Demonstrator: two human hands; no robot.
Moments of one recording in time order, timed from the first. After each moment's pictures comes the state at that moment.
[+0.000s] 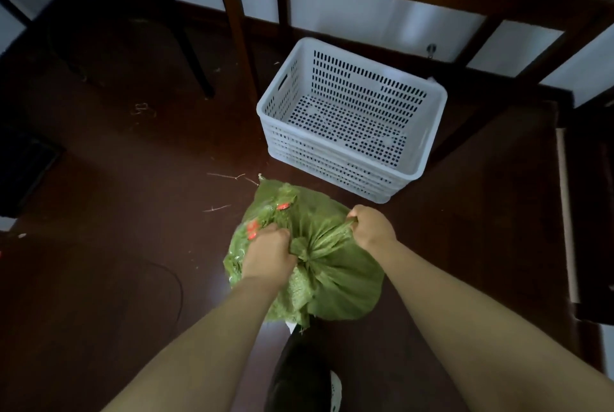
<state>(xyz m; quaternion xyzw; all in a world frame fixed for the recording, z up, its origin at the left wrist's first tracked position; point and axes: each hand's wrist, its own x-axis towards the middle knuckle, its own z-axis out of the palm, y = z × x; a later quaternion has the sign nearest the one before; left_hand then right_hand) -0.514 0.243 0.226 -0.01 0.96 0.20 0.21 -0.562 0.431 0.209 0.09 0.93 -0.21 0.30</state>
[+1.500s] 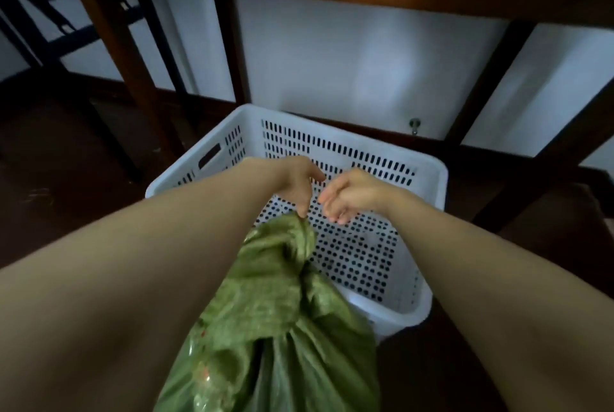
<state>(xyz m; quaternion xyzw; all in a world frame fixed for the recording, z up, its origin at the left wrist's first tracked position) -0.925 0.459 0.054 0.15 0.94 0.12 0.29 -0.906 0.606 0.026 -0.02 0.84 -0.44 0.30</state>
